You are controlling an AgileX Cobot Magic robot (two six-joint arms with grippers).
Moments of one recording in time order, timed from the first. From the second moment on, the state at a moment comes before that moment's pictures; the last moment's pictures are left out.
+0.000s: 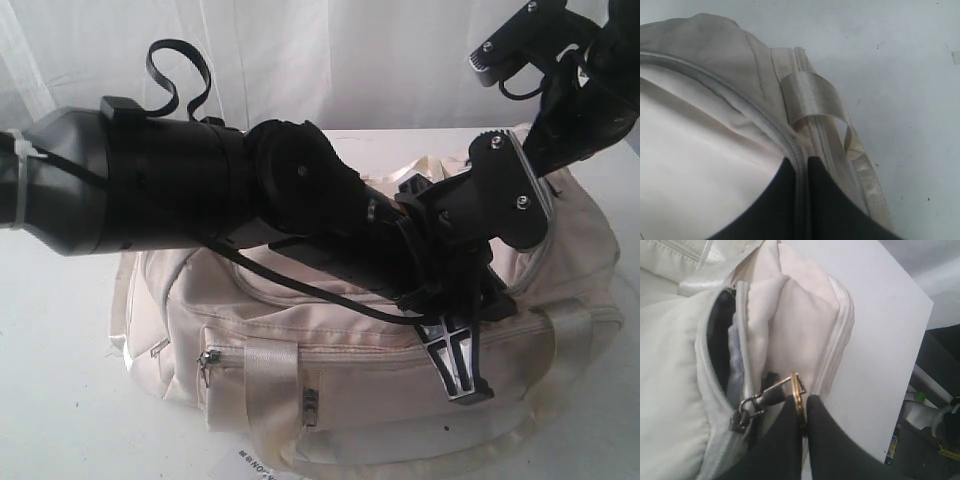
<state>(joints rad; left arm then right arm) -0.89 1.78 -1.32 -0.76 0.39 1.22 0.29 1.53 -1.24 -0.46 0.77 -0.16</state>
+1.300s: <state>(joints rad) -0.88 1.78 -1.32 -0.76 0.41 1.22 0.29 1.60 -1.29 -0.48 0.70 -0.16</state>
